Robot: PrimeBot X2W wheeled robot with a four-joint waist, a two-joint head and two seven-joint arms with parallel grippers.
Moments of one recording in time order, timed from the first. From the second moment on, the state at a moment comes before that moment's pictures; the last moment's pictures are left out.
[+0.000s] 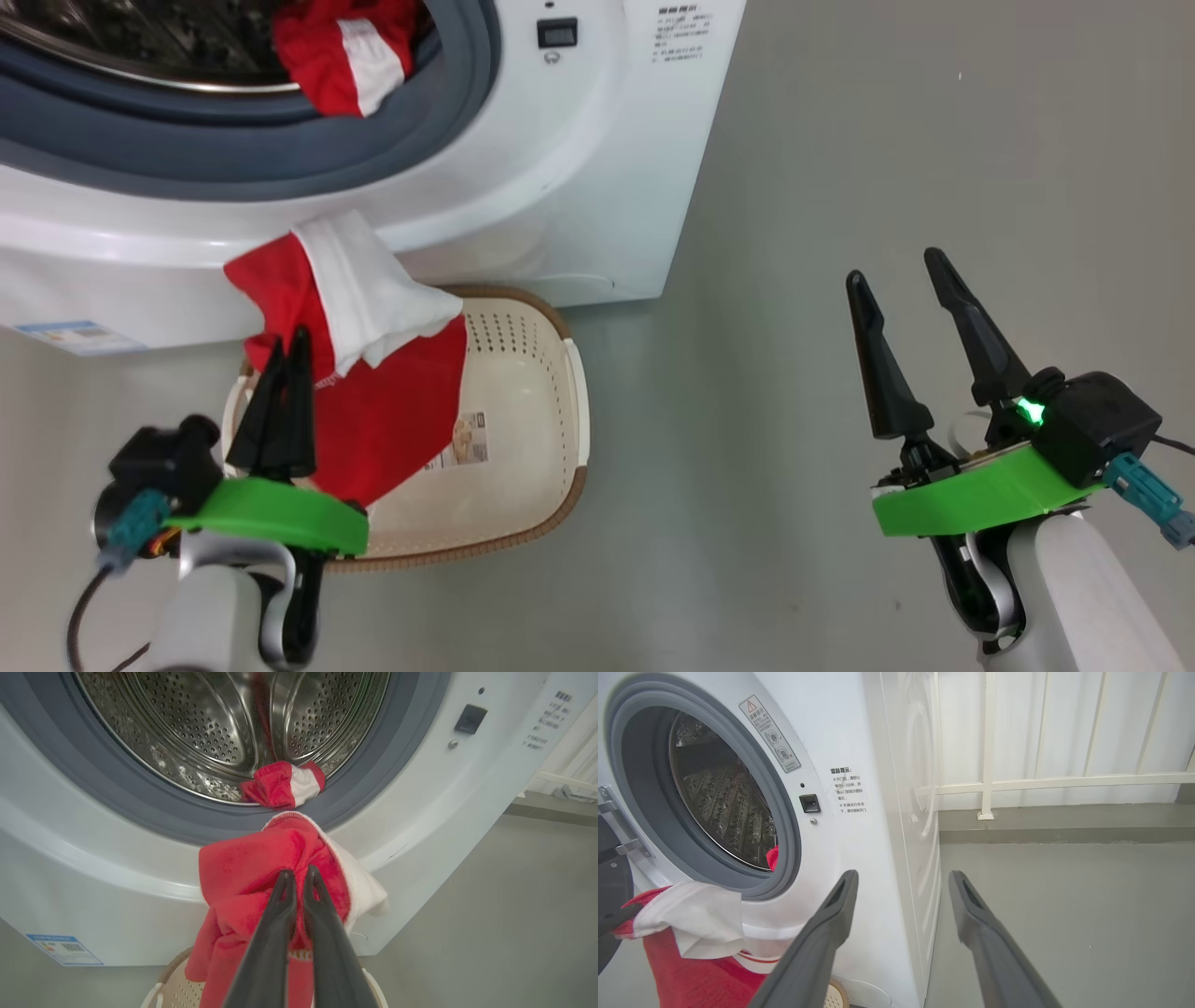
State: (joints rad) left arm -0.37 0.04 0.02 0.36 -0.26 -0.11 -0.25; right arm -0.25 -0.05 0.09 0.10 0.29 0.12 -0.26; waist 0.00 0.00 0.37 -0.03
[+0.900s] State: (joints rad) left arm -0.80 0.08 -0.27 1.14 -0.46 -0.13 -0.16; right arm -0.35 -0.05 0.11 0.06 0.28 0.12 -0.26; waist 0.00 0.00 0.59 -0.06
